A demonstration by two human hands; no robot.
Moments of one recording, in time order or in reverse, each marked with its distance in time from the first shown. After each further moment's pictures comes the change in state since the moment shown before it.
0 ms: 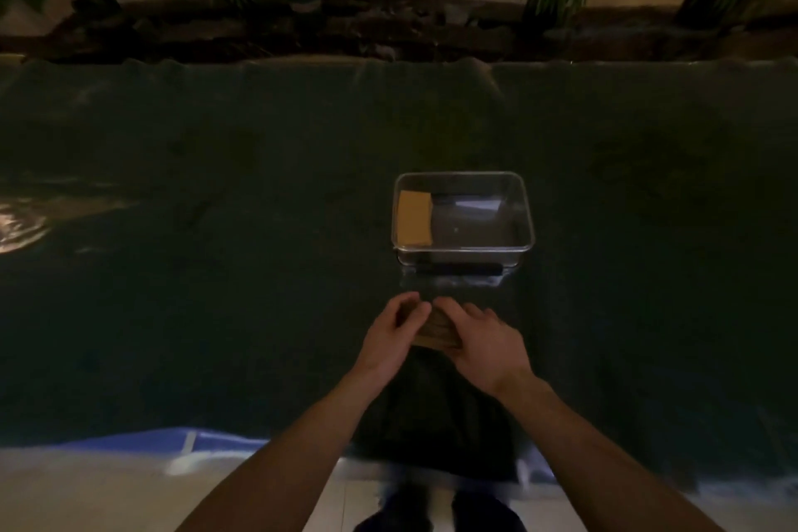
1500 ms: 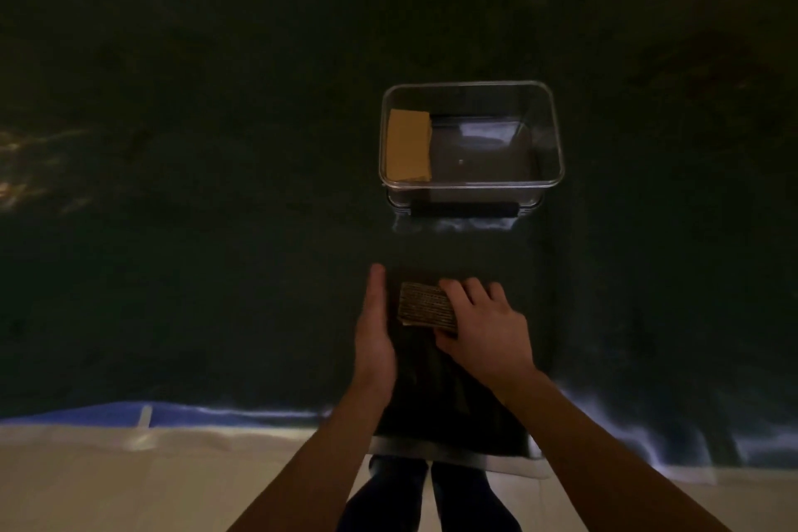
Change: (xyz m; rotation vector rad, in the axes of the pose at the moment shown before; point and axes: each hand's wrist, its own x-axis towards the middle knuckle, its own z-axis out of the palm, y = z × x) left_hand 0.014 -0.090 0.029 -0.459 0.142 -0.024; right_hand 0.006 0.034 0.091 -0.161 0.027 0.084
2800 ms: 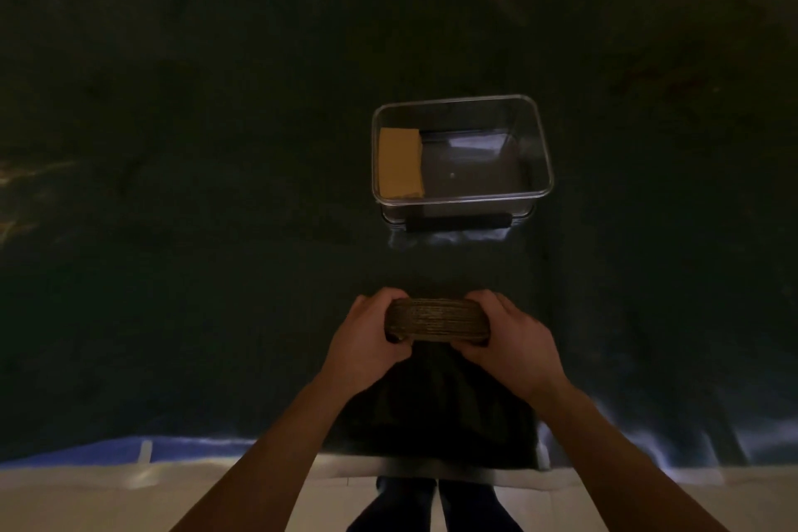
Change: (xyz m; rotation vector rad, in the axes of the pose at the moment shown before) left_hand 0.028 0.029 -0.034 1.032 -0.256 0.316; right_hand -0.007 0.027 -0.014 0.246 0.019 0.081
